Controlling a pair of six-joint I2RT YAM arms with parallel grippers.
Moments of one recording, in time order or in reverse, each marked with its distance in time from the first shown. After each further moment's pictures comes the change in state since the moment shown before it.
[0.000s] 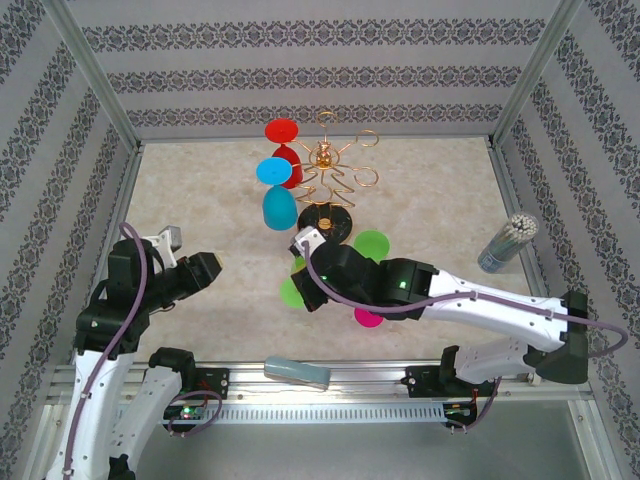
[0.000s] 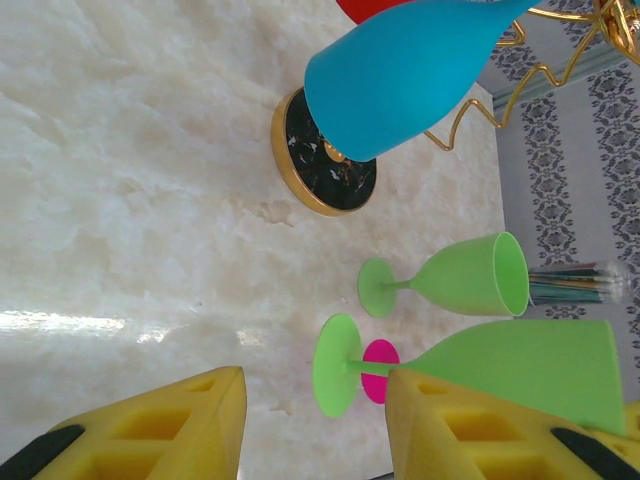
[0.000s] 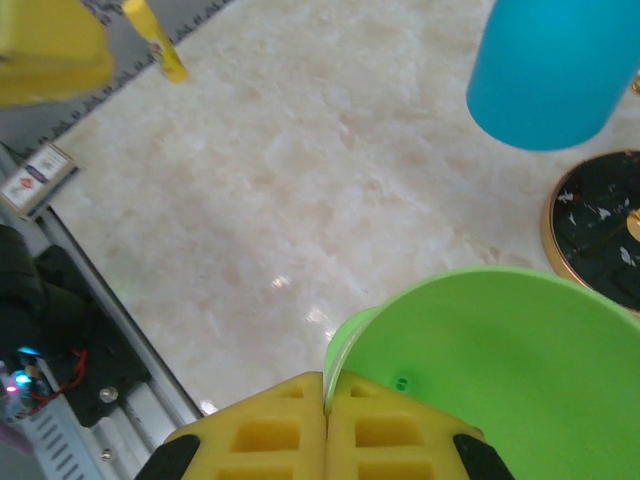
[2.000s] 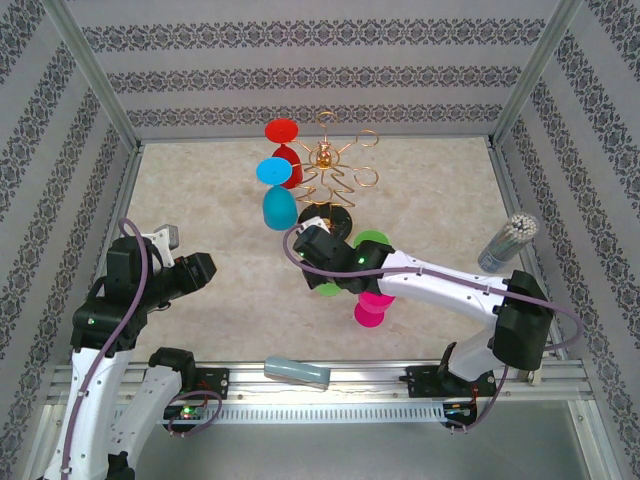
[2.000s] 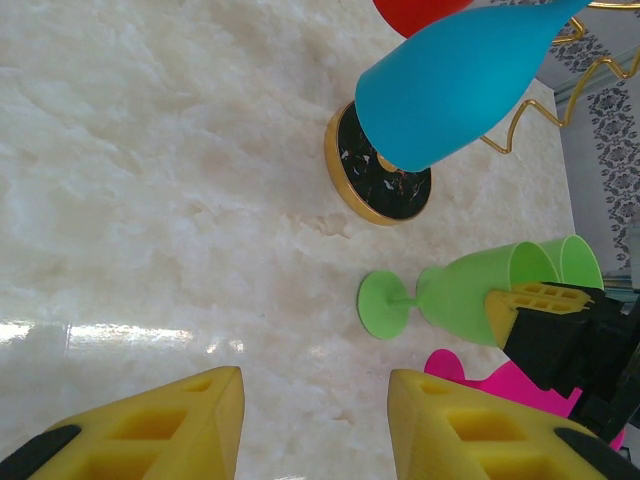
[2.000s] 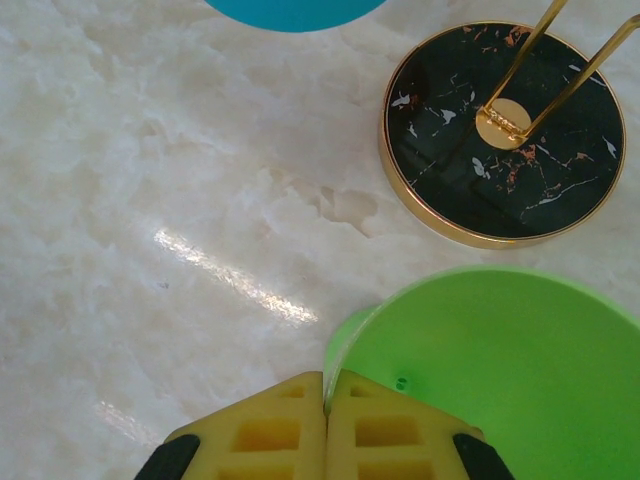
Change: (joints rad) left arm 0.000 0.029 0.041 -0.060 -0.097 0.101; right arm -0.196 0.217 -0.049 0.016 0.079 0.028
